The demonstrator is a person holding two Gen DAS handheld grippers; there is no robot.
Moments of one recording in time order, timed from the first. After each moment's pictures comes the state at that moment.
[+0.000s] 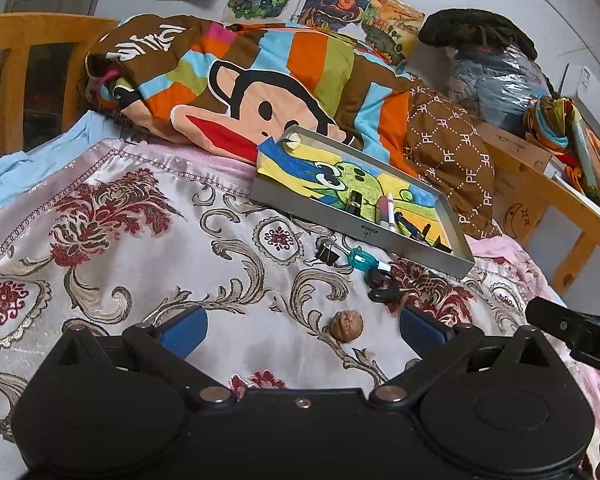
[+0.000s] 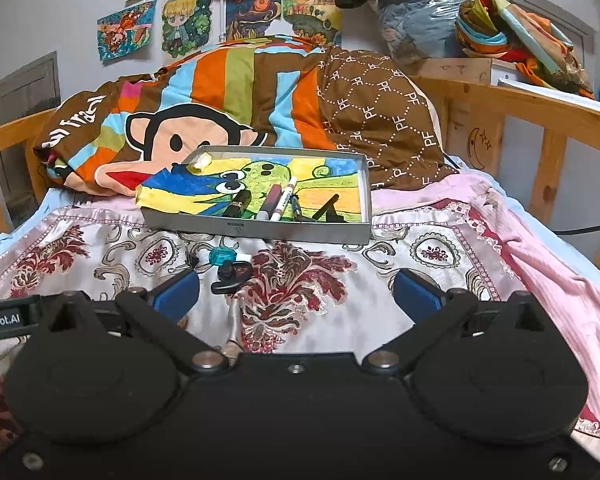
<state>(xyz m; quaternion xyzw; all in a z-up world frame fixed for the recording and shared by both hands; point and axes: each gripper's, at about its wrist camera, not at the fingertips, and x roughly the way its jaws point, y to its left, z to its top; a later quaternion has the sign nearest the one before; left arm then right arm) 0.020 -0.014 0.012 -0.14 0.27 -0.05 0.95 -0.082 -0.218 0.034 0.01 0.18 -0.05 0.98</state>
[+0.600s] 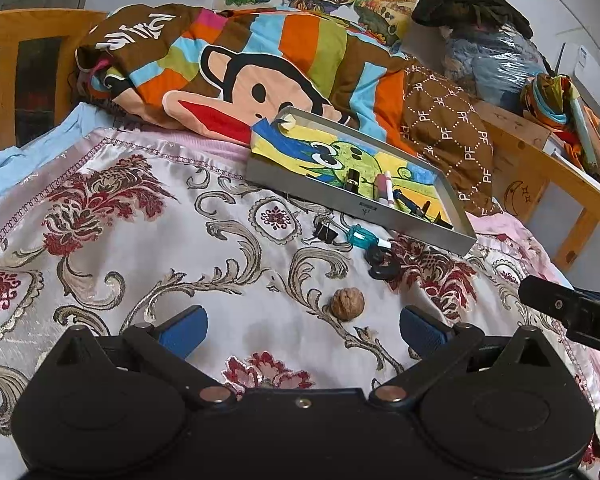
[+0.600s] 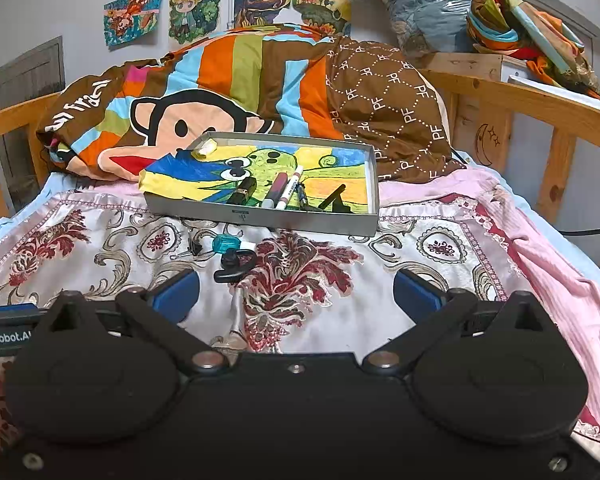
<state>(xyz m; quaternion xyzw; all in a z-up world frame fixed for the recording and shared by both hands) 0.022 -0.020 0.003 -0.12 0.29 -0.06 0.95 -0.055 -0.224 0.037 0.00 0.20 -0.04 0.98</state>
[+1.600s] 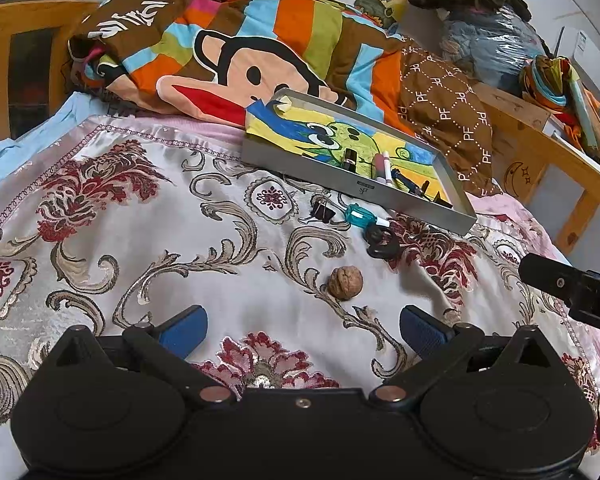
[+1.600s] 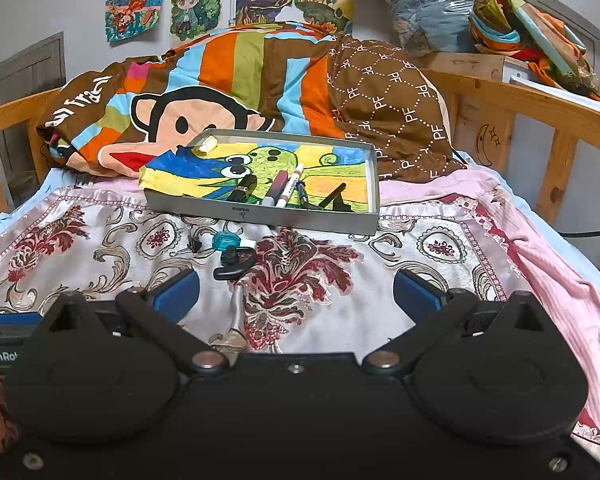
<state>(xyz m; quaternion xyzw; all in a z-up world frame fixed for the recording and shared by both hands) 0.023 -0.026 -0.004 -0.11 0.32 -0.07 0.94 -0.052 -0.227 0.032 -0.01 0.20 -0.04 0.98</state>
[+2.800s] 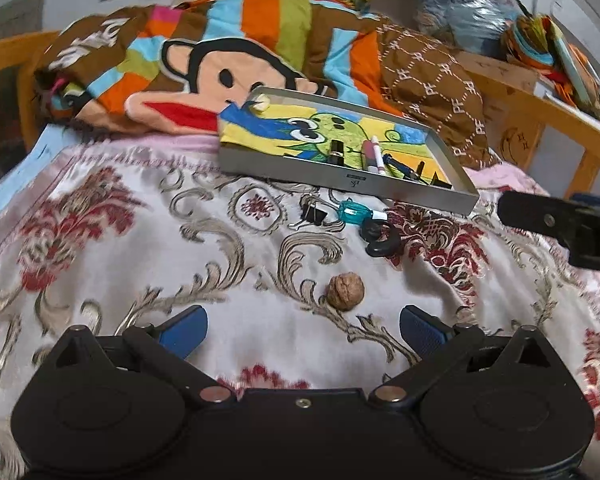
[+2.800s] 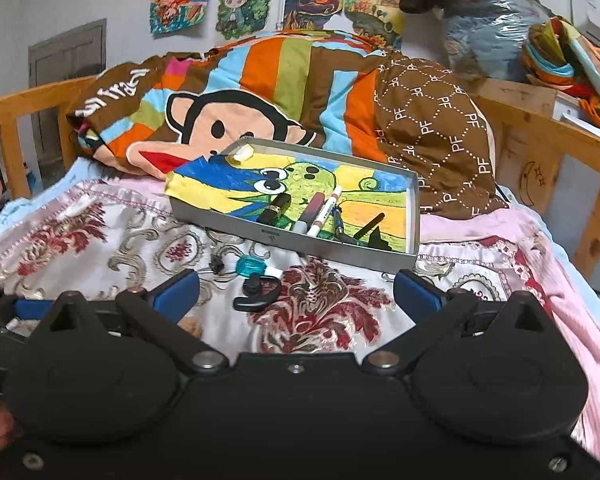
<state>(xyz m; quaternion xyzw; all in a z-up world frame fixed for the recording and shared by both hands) 0.054 -0.043 -0.005 -0.04 0.32 -0.09 0.94 -0.014 -0.219 0.048 -0.06 0.19 0.02 0.98</state>
